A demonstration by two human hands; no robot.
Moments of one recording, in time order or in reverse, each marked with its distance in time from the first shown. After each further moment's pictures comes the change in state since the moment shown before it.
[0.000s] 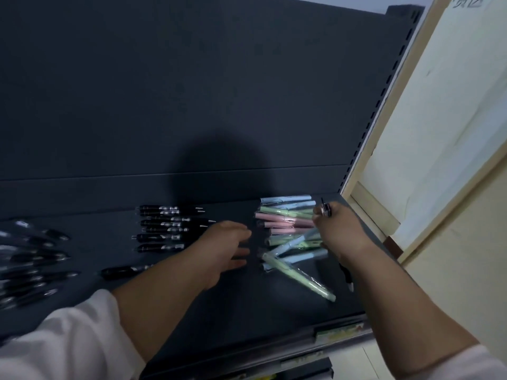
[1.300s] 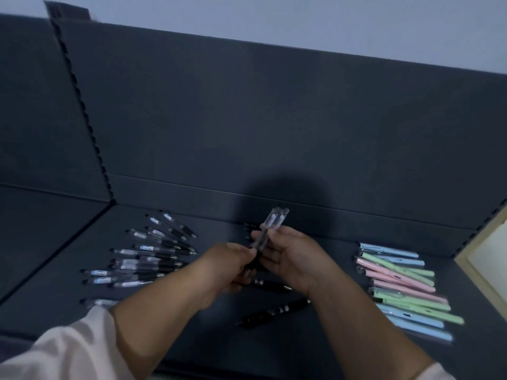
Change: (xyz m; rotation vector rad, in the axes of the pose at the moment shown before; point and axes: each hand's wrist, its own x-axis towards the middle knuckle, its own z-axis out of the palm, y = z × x) left_hand -0.057 -0.009 -0.160 0.012 0.198 0.076; right_hand -0.094 -0.145 0.174 0.826 -0.884 0.157
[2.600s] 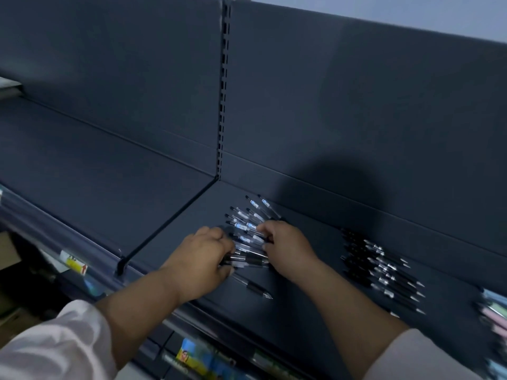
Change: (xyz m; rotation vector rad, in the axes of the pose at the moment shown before) left_hand -0.045 -0.081 -0.200 1.233 0.341 0.392; right_hand 0.077 0.090 0.148 -1.482 -0.162 -0.364
